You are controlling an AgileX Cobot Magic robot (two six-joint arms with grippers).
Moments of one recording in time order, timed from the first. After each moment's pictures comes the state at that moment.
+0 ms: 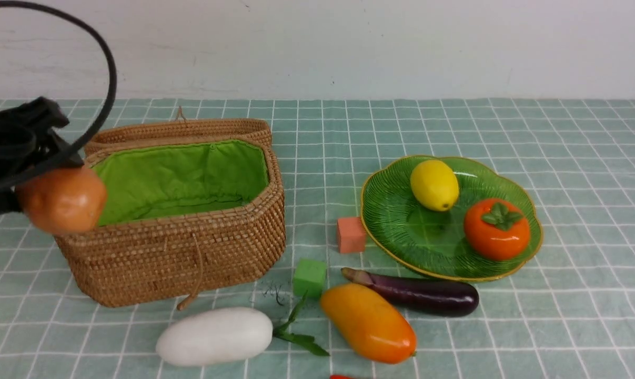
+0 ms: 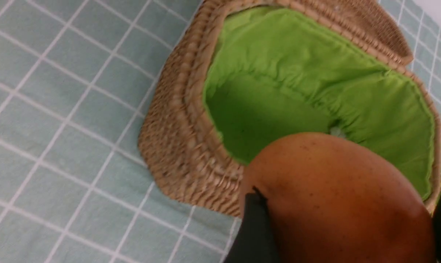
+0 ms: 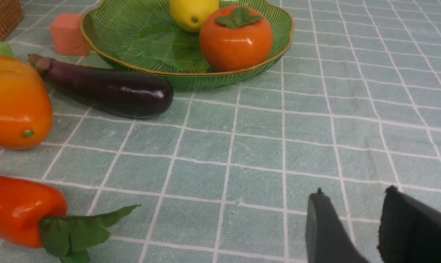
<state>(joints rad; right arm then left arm) 0.02 -0.01 0.02 0.20 0.39 -0.26 -0.06 1.19 -1.06 -0.04 0.66 -0.66</state>
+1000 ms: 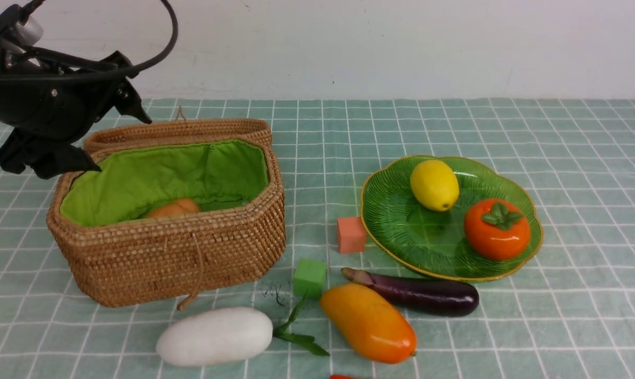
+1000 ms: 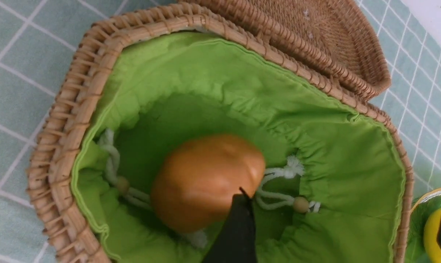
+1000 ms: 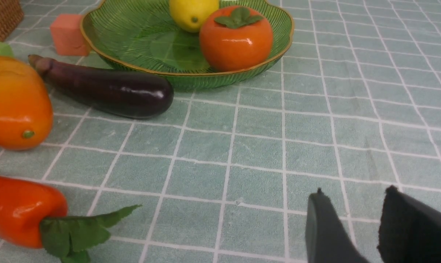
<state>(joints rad) 0.02 -0.01 0.02 0.20 0.39 -0.26 -0.06 1.53 -1.33 -0.18 0.70 -0.60</state>
